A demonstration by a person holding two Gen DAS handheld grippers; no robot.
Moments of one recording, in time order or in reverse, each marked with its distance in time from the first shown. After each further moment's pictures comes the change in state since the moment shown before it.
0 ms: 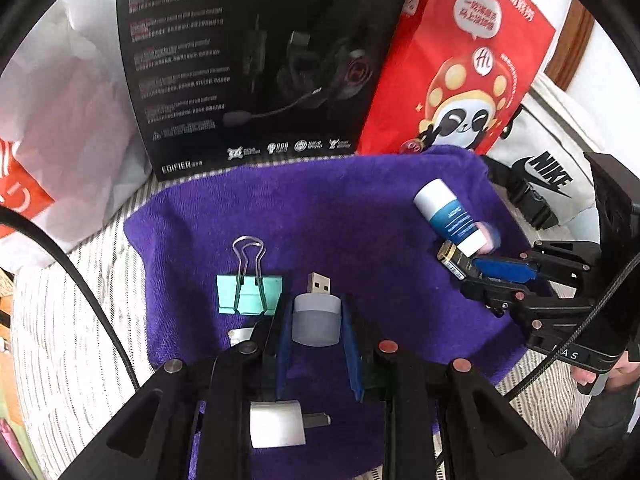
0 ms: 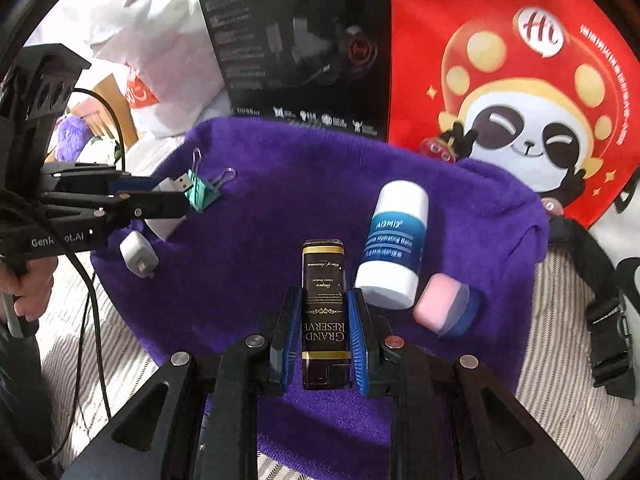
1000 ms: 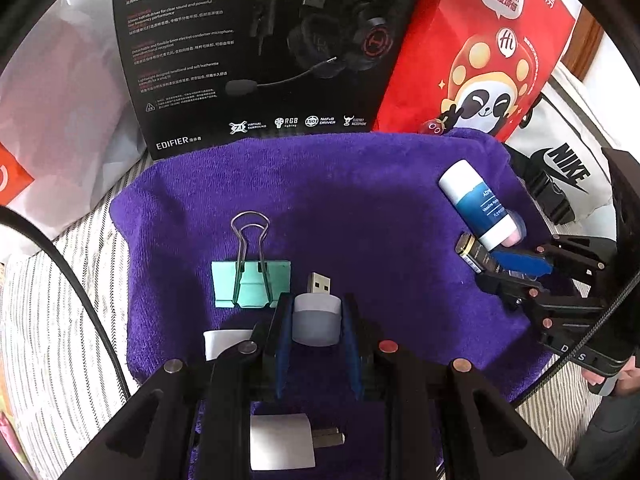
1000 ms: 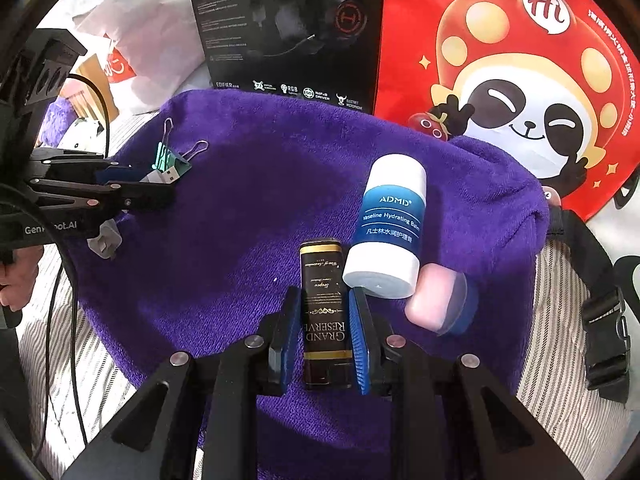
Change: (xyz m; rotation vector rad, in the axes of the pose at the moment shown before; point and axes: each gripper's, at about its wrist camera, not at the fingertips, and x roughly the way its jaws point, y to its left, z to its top) left arm 0.019 0.000 0.000 -0.013 0.022 0.026; right arm 0.016 -0.002 -0.007 -0.030 0.035 -0.080
